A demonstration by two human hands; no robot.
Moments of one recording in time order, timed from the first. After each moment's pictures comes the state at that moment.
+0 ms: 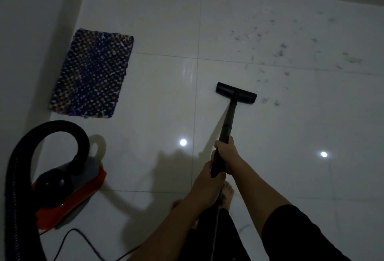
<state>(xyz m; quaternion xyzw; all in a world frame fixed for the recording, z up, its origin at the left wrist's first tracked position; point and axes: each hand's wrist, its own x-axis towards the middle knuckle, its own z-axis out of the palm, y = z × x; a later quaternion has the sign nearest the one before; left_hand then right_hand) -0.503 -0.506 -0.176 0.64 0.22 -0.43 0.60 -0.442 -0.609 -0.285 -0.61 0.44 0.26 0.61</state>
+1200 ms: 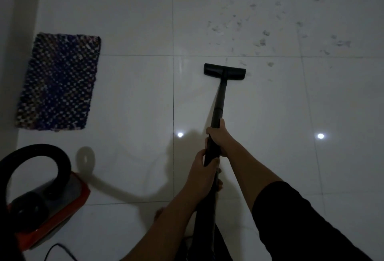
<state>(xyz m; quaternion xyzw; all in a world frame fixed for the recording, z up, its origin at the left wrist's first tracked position) -0.425 -0.613 -0.190 0.58 0.27 -0.40 0.66 -0.352 -0.710 -0.293 -0.60 0.42 0.32 0.61</state>
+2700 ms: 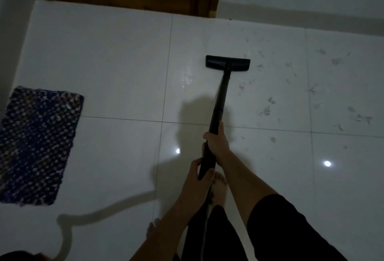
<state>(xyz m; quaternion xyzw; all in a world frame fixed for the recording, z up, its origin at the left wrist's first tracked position) -0.039 -0.715 -0.250 0.62 0.29 -0.37 0.63 0.045 -0.802 -0.338 -0.63 0.40 0.30 0.59</state>
